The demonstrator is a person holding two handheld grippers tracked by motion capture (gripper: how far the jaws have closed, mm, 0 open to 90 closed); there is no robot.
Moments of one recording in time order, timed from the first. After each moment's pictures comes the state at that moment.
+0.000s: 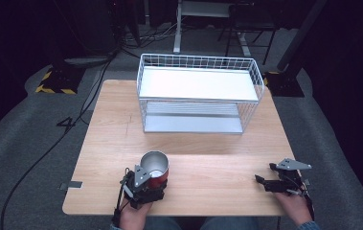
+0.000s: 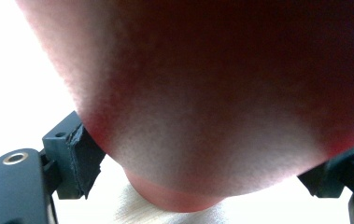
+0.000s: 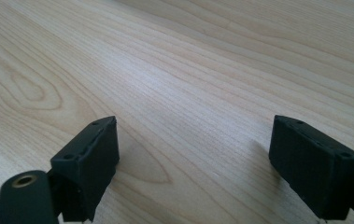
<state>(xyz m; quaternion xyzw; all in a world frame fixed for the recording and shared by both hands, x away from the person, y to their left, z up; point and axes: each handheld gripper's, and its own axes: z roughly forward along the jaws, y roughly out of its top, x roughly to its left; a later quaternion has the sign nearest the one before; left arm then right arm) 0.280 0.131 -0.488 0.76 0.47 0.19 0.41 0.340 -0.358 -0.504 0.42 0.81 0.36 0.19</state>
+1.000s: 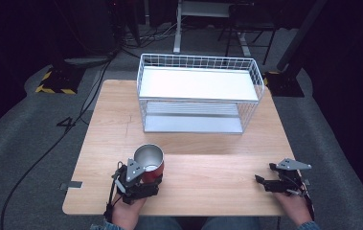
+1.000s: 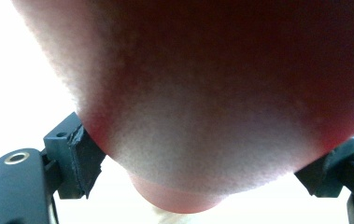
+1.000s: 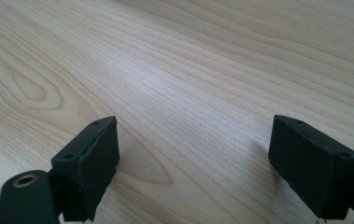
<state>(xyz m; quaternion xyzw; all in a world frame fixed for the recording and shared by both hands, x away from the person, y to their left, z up) 0.284 0.147 -0.452 0.76 0.46 0.19 0.42 0.340 -0.358 -0.504 0.42 0.81 0.36 0.19</state>
